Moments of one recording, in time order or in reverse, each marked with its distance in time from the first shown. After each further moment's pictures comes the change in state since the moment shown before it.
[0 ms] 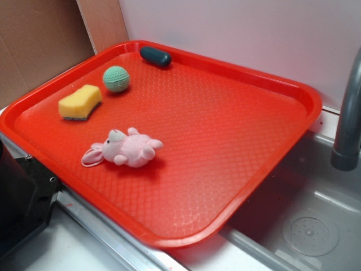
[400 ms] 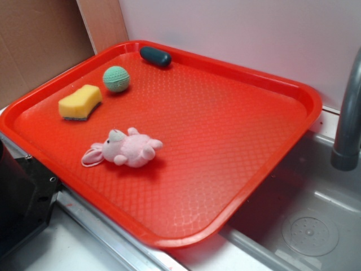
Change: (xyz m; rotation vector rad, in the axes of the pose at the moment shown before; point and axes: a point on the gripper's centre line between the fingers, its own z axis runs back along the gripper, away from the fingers) arm -0.003 0.001 -0.005 0.003 0.018 -0.003
